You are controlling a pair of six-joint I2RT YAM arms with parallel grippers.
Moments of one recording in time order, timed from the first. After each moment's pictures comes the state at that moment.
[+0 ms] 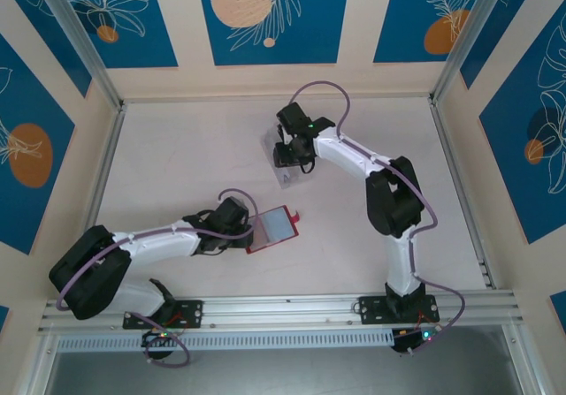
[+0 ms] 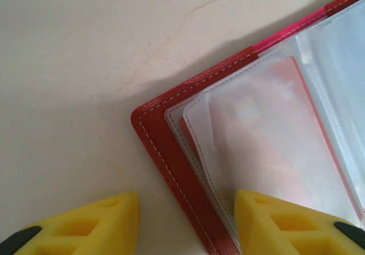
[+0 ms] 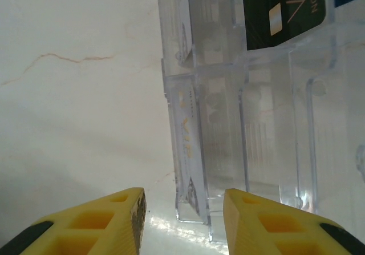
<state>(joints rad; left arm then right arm) -0.77 1.36 0.56 -0.28 -0.08 -0.67 0.59 2.06 1.73 -0.80 -0.04 0.35</state>
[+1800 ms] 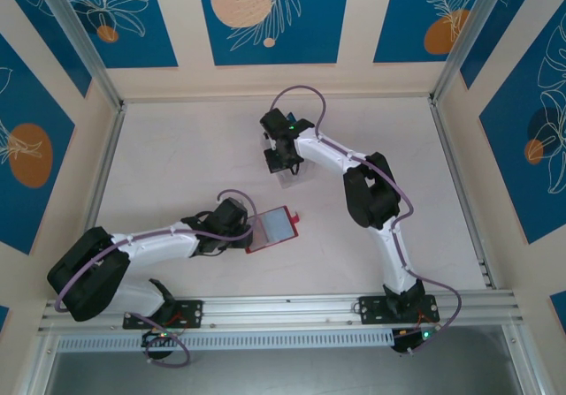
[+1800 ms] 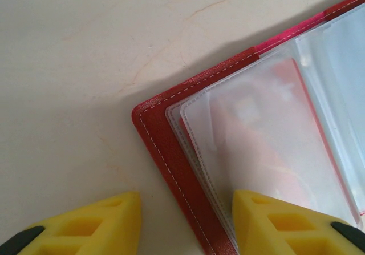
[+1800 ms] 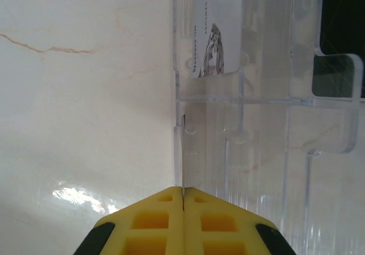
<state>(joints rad) -0.77 1.35 0.54 -0.26 -0.08 -0.68 0.63 2.24 1.91 -0.88 0.05 0.26</state>
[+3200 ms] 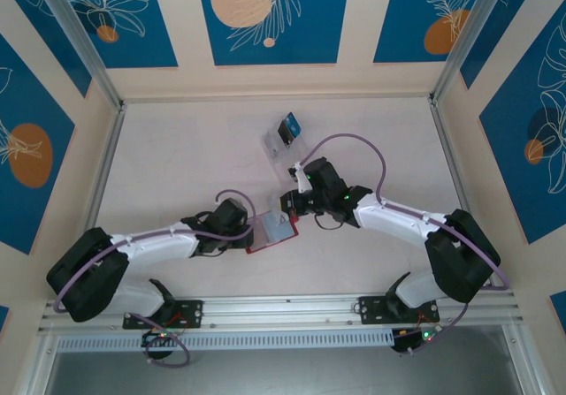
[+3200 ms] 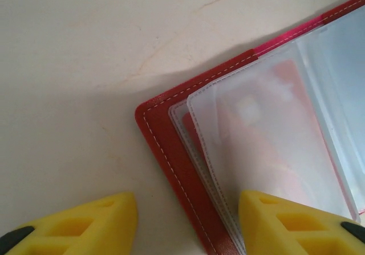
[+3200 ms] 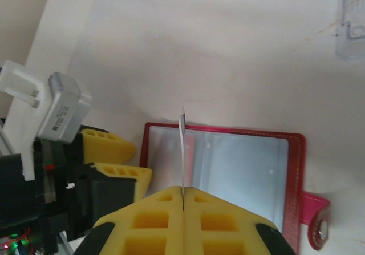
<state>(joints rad) -0.78 1.35 0.55 -0.27 -0.08 -0.73 0.72 1.43 0.82 -0.12 -0.32 0.55</state>
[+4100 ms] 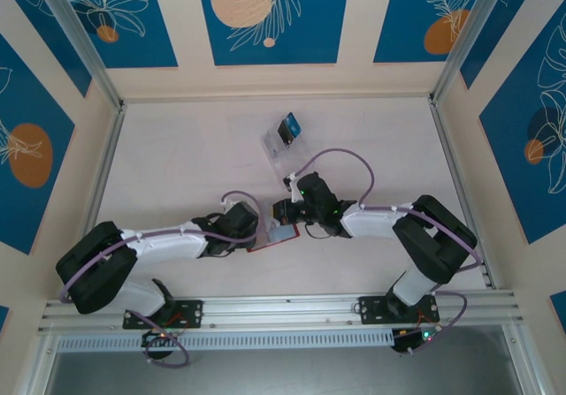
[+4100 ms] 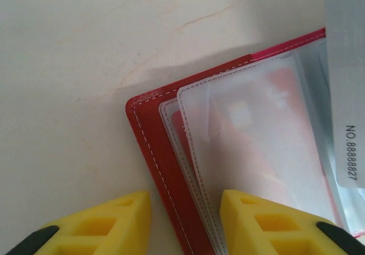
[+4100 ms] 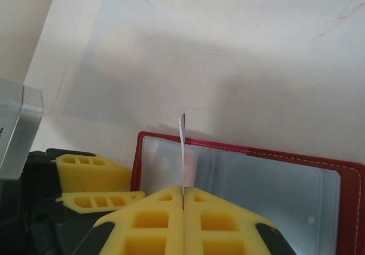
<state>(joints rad) -0.87 1.40 0.59 -0.27 -0.21 -0.81 0.77 1.60 0.69 0.26 -0.29 0.64</state>
